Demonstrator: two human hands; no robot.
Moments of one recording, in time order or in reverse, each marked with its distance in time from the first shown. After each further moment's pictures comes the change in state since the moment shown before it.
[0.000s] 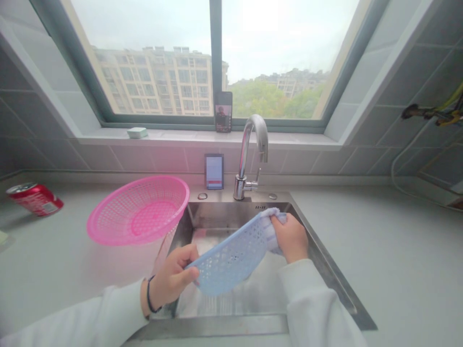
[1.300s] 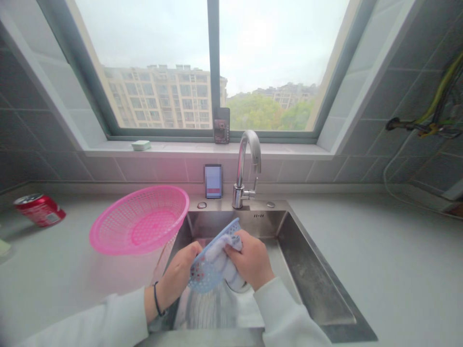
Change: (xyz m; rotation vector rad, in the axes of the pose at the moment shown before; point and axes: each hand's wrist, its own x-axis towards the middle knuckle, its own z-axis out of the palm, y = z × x) left_hand 0.016 -0.013 0.005 0.051 0.227 -0.163; right_hand -0.084 -0.060 0.011 0.335 -0.150 -0.633
